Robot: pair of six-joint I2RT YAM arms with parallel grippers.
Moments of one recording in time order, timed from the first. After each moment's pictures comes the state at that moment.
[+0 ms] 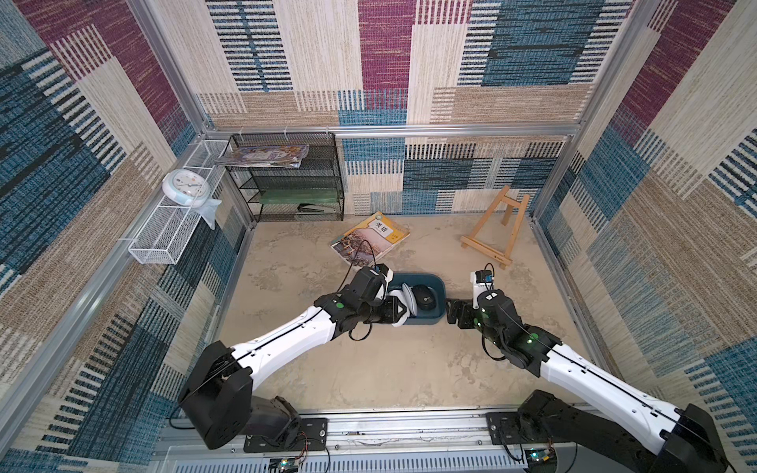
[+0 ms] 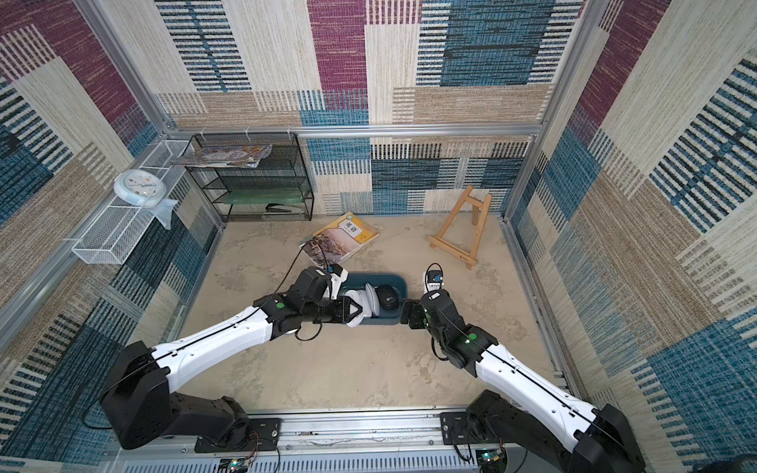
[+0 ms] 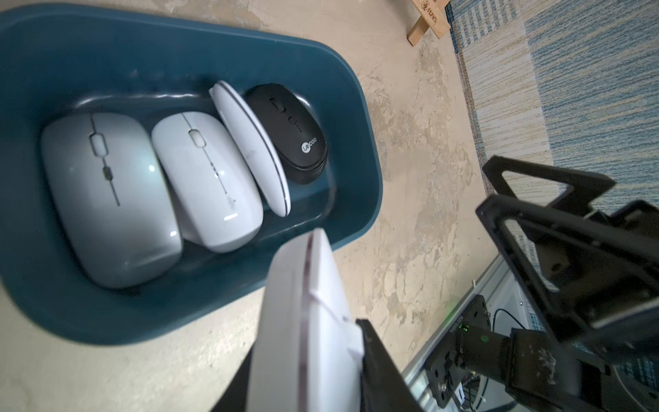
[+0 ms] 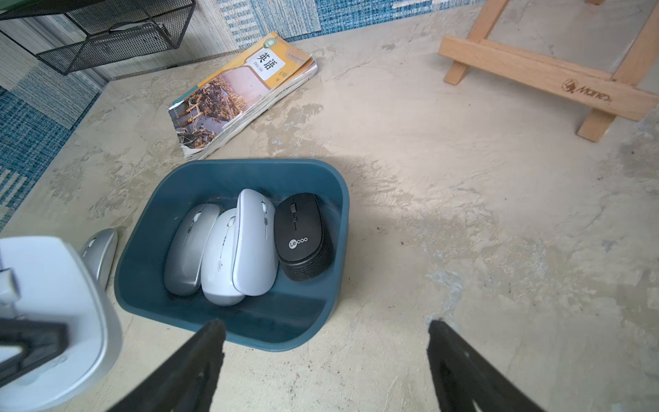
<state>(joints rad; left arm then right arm) -0.70 1.36 0.93 -0.33 0.26 -0.64 0.67 0.95 0.59 -0.23 0.28 0.49</state>
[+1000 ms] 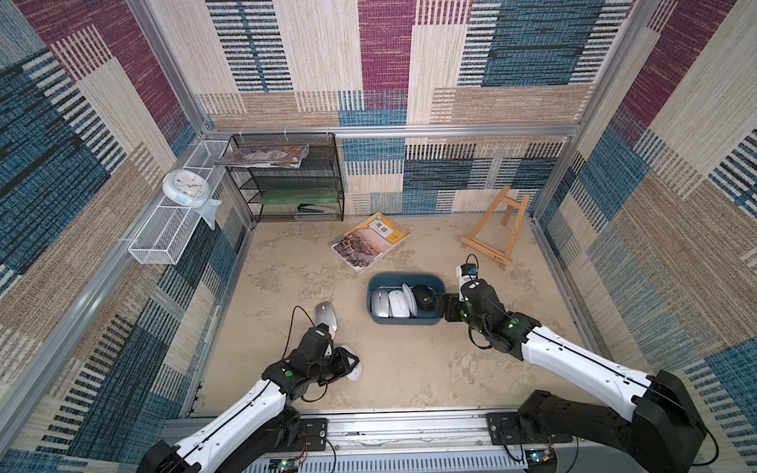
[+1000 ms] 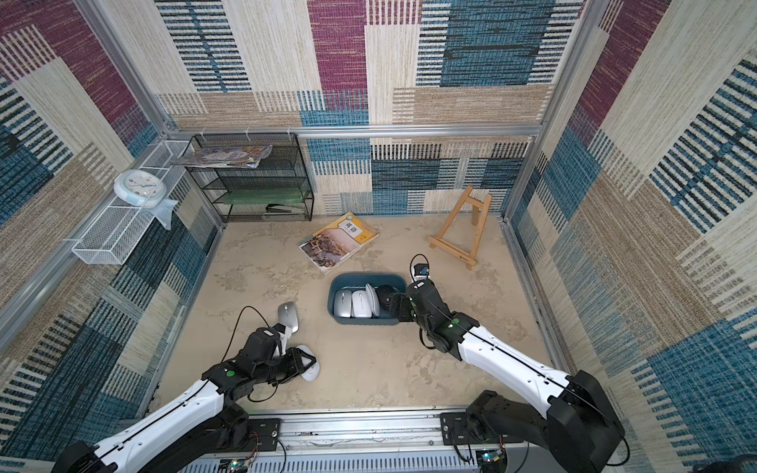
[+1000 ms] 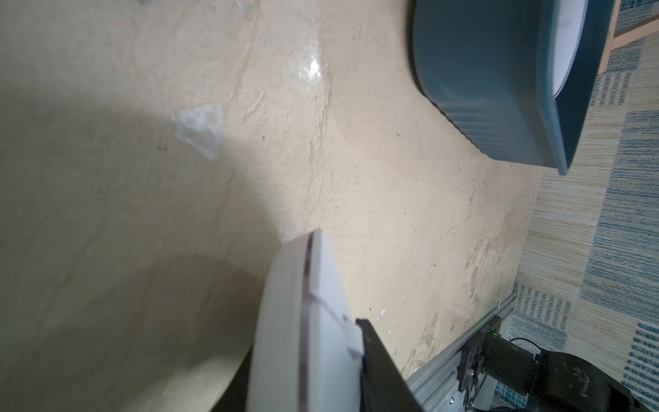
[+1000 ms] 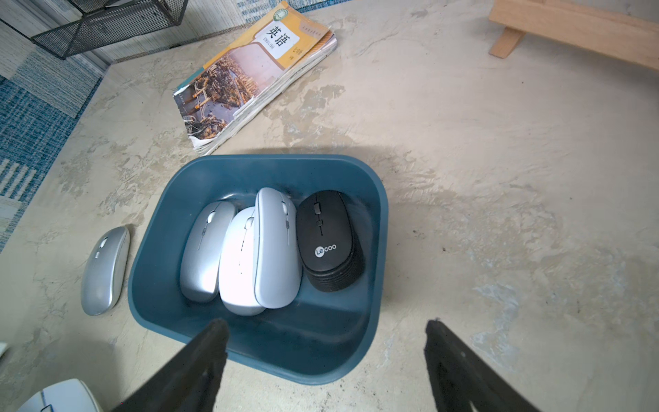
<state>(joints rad) -0.50 0.81 0.24 -0.30 0.33 -0.94 0.69 1.14 0.69 -0.19 0.23 0.54</state>
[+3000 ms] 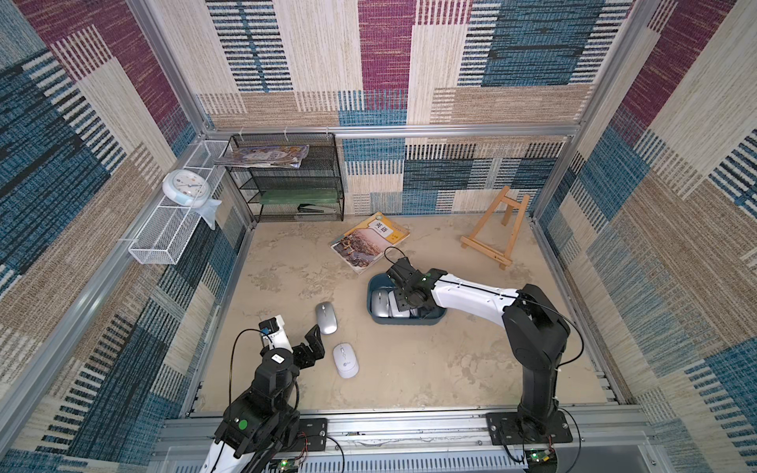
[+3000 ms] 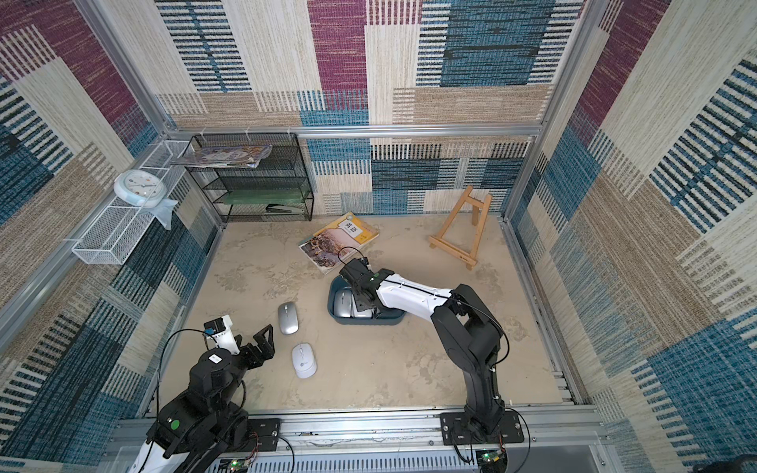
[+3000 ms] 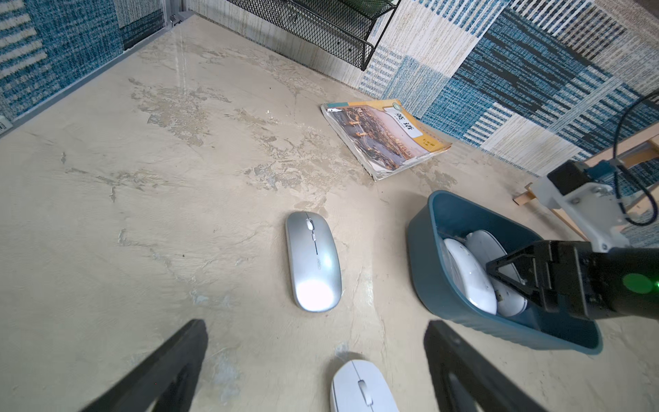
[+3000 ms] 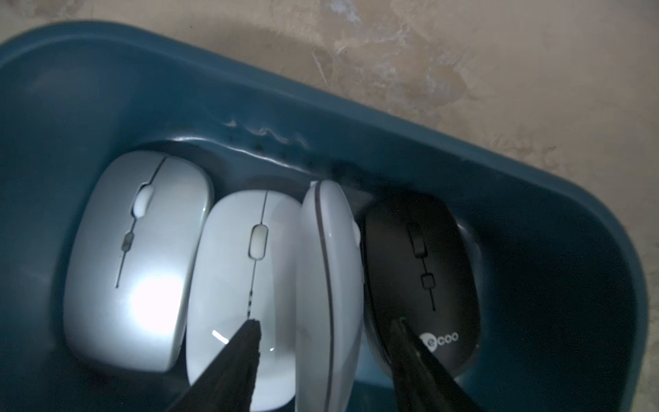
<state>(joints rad) -0.45 0.12 0.32 -0.63 -0.36 -0.58 0.82 1.95 1.41 -0.63 0.33 0.46</state>
